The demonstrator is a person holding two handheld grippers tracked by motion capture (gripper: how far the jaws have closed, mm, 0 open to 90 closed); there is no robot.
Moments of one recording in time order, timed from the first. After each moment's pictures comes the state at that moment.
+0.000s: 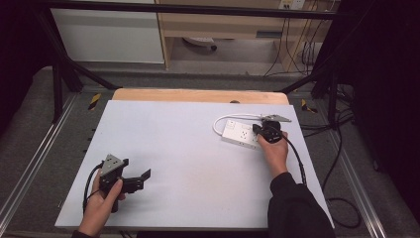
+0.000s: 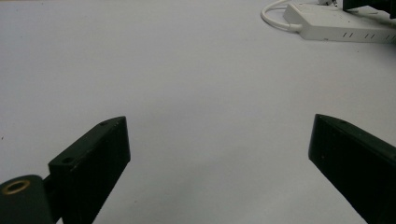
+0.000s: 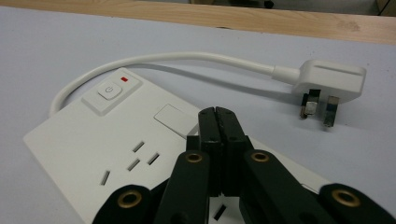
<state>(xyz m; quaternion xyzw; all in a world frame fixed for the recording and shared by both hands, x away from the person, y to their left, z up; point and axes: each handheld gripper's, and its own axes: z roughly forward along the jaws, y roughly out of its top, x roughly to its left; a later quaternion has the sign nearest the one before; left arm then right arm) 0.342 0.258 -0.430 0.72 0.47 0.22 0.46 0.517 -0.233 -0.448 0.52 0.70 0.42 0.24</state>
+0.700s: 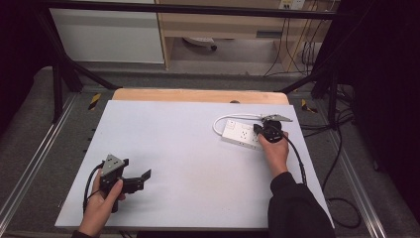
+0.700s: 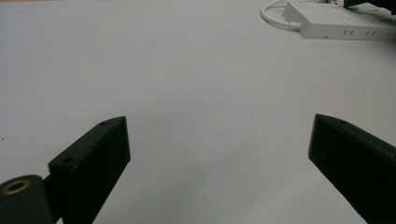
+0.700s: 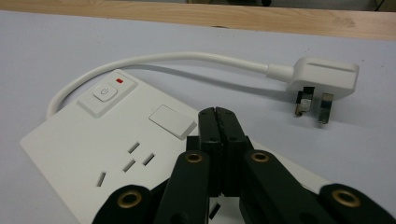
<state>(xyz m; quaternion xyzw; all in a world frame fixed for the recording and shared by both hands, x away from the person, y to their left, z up) 0.342 0.258 -0.430 0.73 0.47 0.22 0.46 0.518 -0.235 -0.447 0.53 0.70 0.42 0.24</state>
